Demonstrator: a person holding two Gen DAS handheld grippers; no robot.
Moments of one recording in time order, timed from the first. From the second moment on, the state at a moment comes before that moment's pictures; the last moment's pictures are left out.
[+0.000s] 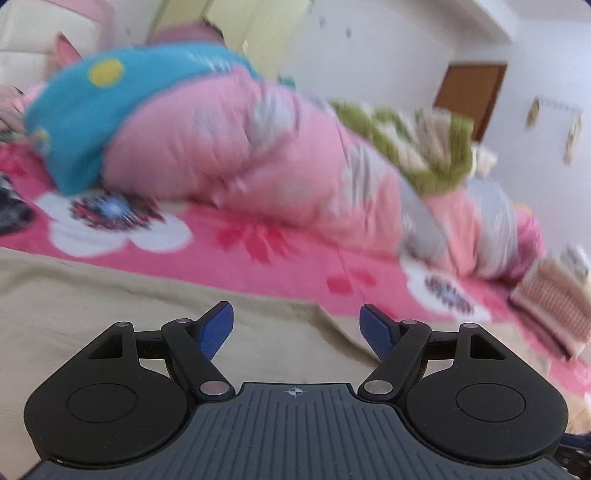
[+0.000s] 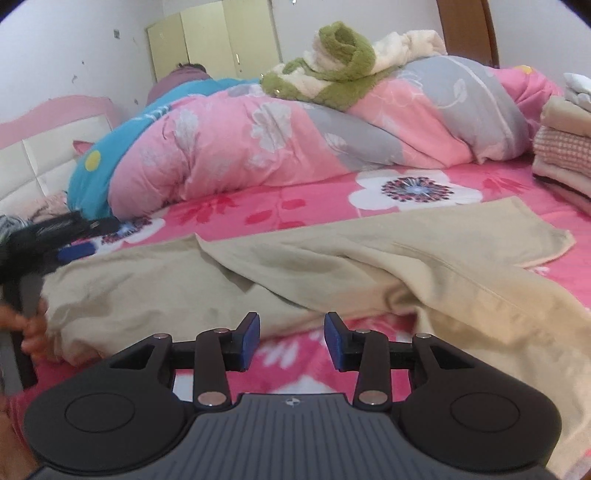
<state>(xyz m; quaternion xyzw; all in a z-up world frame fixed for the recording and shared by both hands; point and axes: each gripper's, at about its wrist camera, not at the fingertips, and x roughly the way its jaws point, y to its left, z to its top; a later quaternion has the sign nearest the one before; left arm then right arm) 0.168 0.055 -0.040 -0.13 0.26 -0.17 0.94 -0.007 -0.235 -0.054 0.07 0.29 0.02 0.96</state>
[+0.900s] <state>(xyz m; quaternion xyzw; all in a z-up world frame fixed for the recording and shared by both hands) 0.200 0.052 -0.074 -0.14 0.32 -0.19 0.92 -0.004 -0.313 -0.047 -0.12 0.30 -0.13 0.94</state>
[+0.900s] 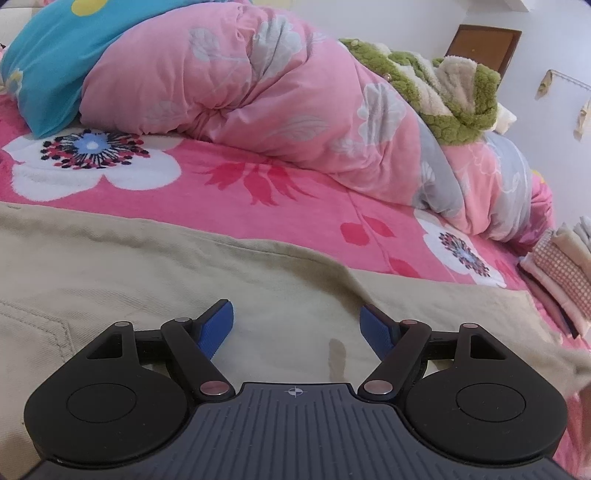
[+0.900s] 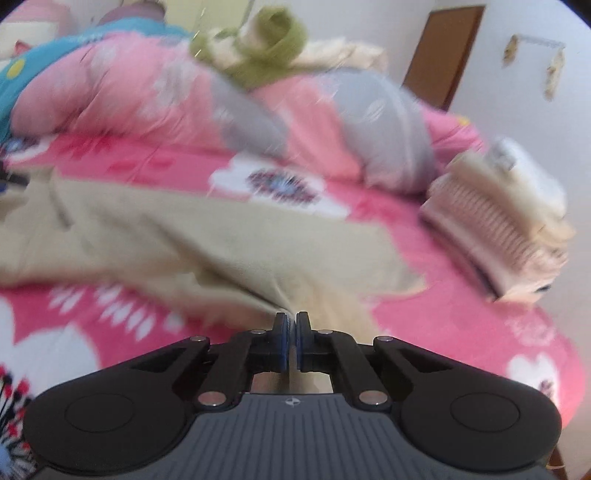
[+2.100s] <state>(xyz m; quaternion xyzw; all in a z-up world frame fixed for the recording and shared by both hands) 0.198 0.050 -0.078 -0.13 0.32 -0.20 0.92 0.165 -0.278 -0.018 -0.11 0.28 0.12 0.95</state>
